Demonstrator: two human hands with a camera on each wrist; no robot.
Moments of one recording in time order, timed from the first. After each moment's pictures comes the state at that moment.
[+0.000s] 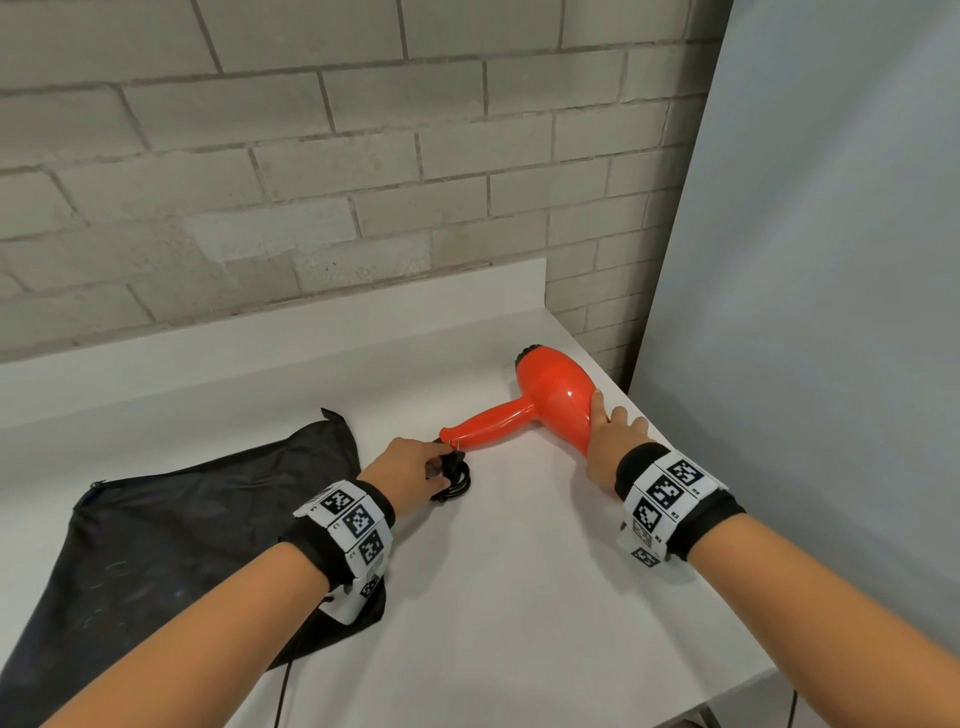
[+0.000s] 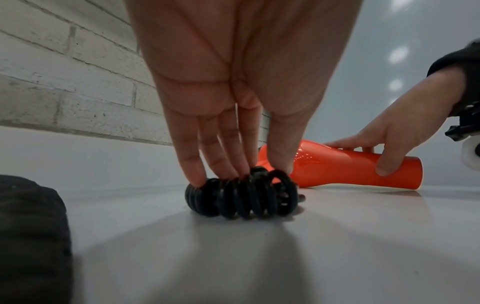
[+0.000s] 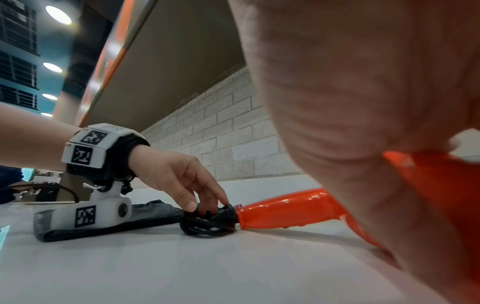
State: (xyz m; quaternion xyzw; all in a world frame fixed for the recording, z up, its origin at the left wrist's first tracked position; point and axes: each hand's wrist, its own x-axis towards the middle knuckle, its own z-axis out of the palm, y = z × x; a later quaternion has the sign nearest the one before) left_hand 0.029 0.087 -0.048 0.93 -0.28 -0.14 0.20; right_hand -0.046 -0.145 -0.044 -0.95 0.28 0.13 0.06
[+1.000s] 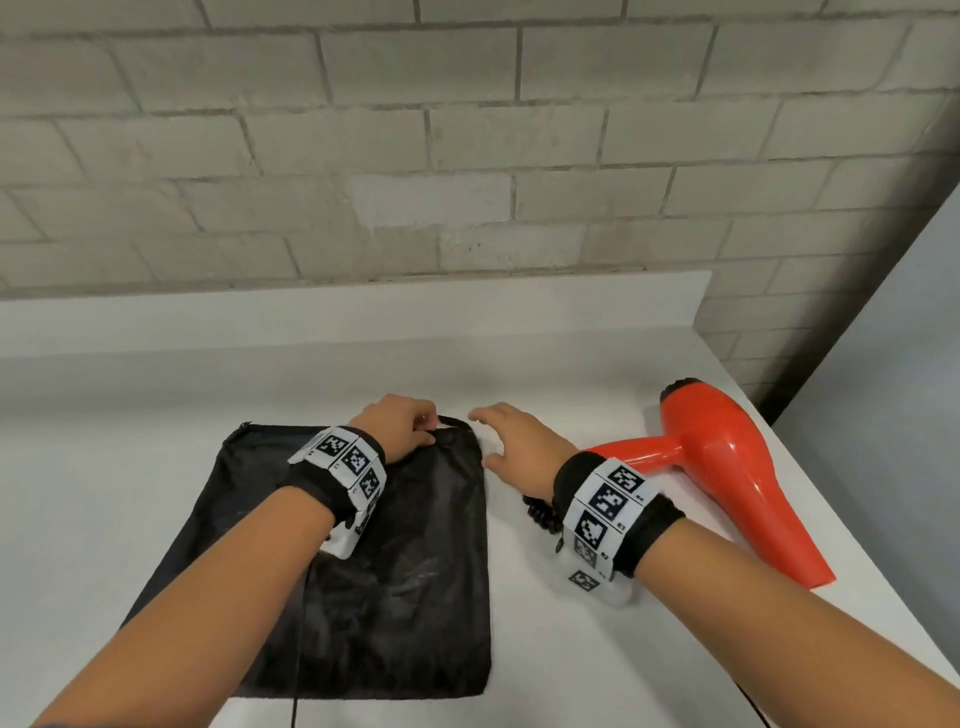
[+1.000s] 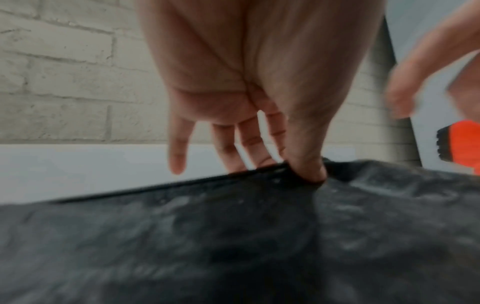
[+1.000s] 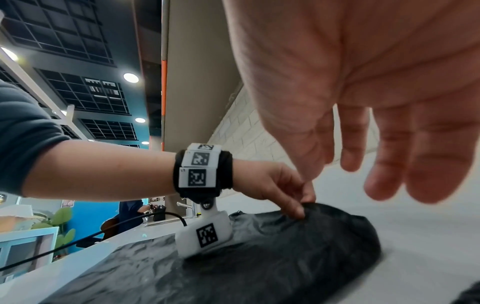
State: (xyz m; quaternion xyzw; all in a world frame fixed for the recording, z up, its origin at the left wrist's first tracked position) left_hand 0.123 0.211 -0.034 0.97 -0.16 -0.14 0.15; right_hand 0.054 0.030 -0.015 -0.94 -0.13 0.12 0.27
